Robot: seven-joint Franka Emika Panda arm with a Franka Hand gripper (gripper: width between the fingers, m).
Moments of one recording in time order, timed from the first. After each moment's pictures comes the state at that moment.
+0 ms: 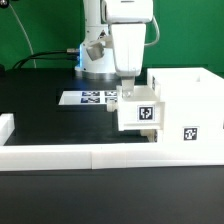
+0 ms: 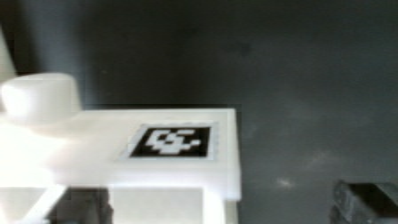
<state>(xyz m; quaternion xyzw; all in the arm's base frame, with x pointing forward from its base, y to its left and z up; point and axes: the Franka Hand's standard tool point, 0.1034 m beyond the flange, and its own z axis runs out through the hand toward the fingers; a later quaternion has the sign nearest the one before) 0.538 0.011 0.080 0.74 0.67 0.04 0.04</state>
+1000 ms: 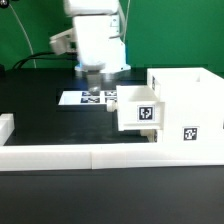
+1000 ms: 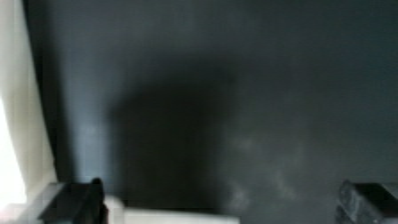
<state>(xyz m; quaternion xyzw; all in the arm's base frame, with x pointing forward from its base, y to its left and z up) 0.537 -0.059 0.080 0.70 0.71 0.05 0.01</state>
